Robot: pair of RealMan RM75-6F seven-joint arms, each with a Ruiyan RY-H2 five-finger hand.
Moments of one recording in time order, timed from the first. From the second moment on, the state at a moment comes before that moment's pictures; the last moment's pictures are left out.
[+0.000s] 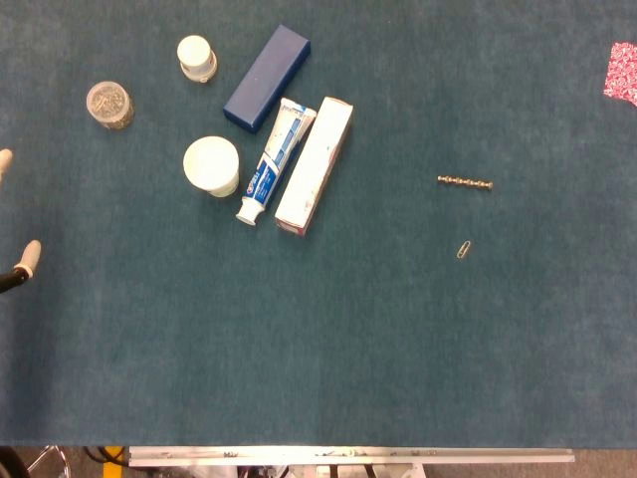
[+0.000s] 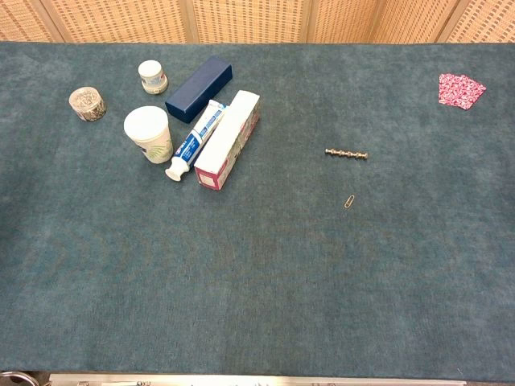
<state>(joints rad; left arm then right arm) -0.13 -1.18 -0.06 -1.66 1.44 1.44 0.07 0.15 -1.12 0.07 -1.59 -1.46 1.37 0.02</state>
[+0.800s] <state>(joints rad) -0.12 -1.18 -0.06 -1.64 1.47 1.47 0.04 0.20 -1.14 0.11 -1.66 -1.55 1.43 -0.02</state>
